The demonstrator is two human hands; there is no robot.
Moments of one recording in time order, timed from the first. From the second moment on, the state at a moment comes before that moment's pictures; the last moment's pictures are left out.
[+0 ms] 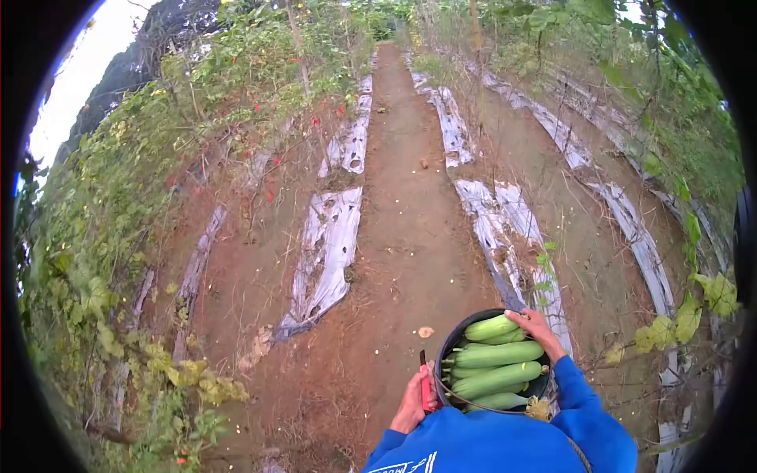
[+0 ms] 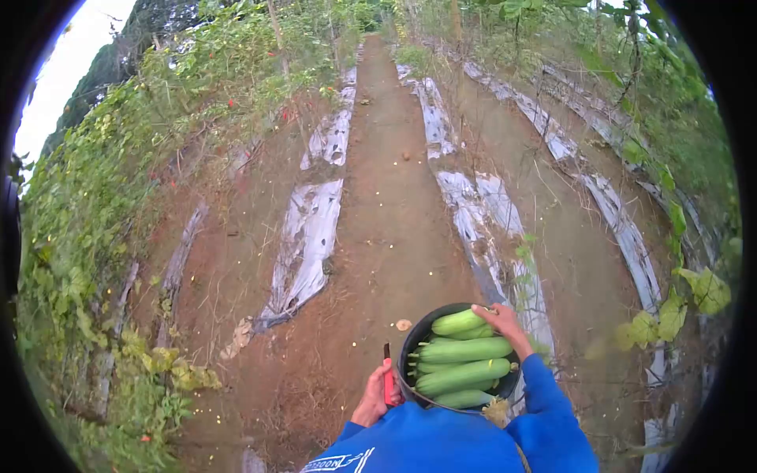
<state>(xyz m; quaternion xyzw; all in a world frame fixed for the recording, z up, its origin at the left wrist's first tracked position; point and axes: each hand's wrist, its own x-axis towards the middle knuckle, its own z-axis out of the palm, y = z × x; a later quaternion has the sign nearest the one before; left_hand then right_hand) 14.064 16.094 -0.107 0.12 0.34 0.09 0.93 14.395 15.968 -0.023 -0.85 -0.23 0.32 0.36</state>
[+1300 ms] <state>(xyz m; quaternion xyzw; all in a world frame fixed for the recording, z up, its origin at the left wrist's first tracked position) 14.689 16.812 -0.112 0.15 0.33 0.07 0.93 15.002 16.675 -0.003 -0.86 -0.23 0.32 0.34</state>
